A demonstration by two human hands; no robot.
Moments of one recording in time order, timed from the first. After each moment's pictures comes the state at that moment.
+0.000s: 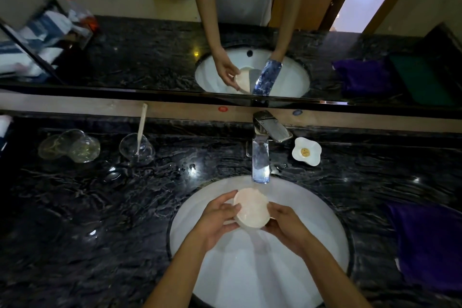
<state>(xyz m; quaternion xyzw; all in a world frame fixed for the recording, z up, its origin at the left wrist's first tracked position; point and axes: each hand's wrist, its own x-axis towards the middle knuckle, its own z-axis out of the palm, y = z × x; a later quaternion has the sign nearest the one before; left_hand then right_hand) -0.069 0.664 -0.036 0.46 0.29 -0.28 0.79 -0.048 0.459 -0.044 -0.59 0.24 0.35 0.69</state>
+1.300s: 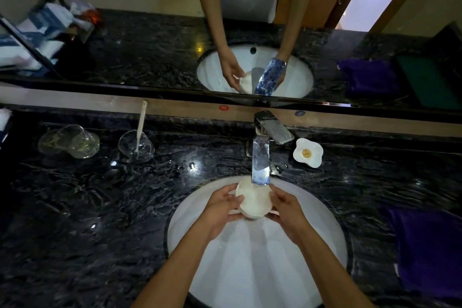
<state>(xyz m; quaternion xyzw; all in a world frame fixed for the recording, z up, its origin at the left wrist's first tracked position) -0.045 0.649 -0.028 0.49 0.30 -0.25 0.78 -0.023 0.462 -0.030 -0.66 0.22 0.28 0.67</state>
